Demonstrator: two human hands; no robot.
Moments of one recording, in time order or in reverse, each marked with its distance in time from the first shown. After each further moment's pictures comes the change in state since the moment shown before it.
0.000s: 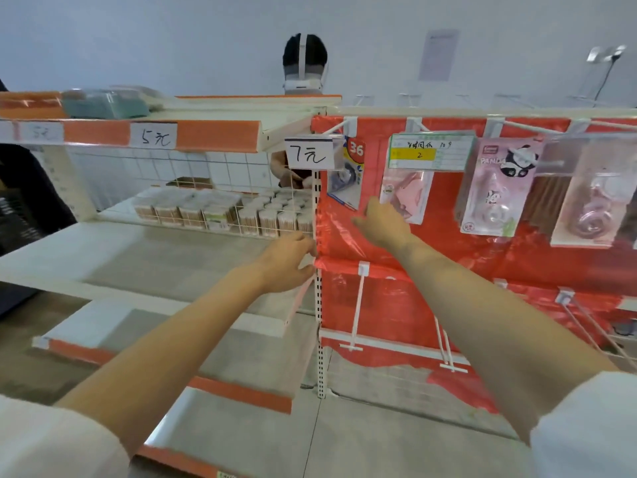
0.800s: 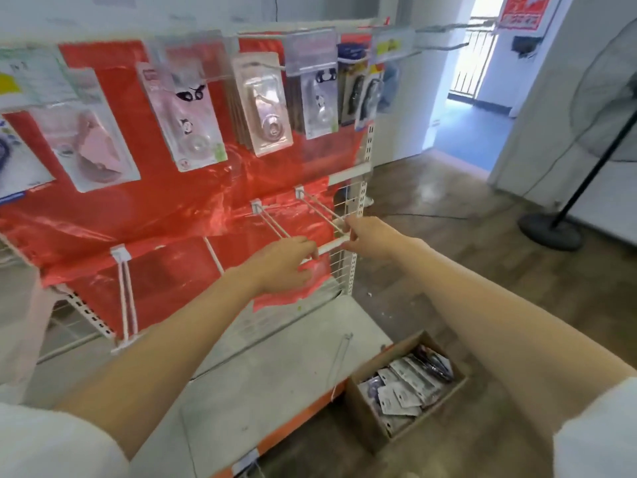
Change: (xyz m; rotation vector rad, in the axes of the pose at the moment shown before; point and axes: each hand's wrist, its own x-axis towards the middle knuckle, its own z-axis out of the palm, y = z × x) left_hand 0.032 0.294 0.122 -0.211 -0.308 0.875; right_hand -0.264 0.261 -0.103 -0.152 -0.092 0.530
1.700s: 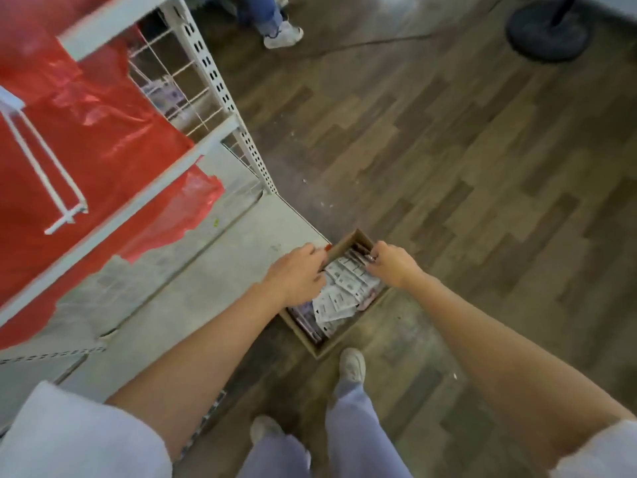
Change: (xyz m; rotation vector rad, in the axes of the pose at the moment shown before) left_hand 0.282 0.147 0.317 -0.165 -0.577 -0.117; right_hand -0.011 0.434 0.176 0.317 -0.400 0.570
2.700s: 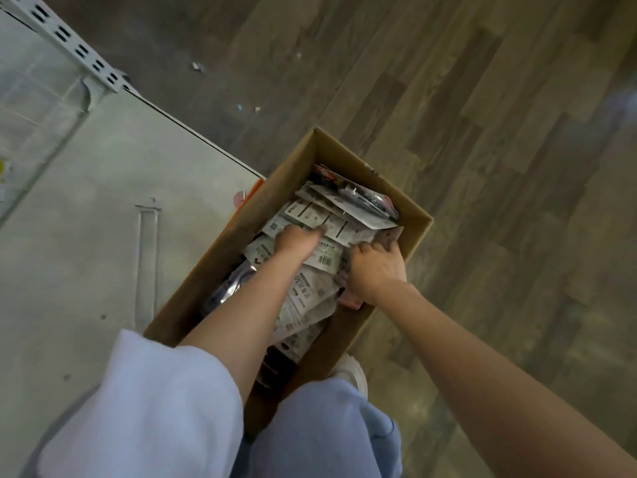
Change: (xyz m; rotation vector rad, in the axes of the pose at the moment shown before) left_hand 0.353 -0.118 0.408 -0.747 -0.170 -0.629; right_hand 0.299 0.178 0.293 -0.372 -0.059 0.167
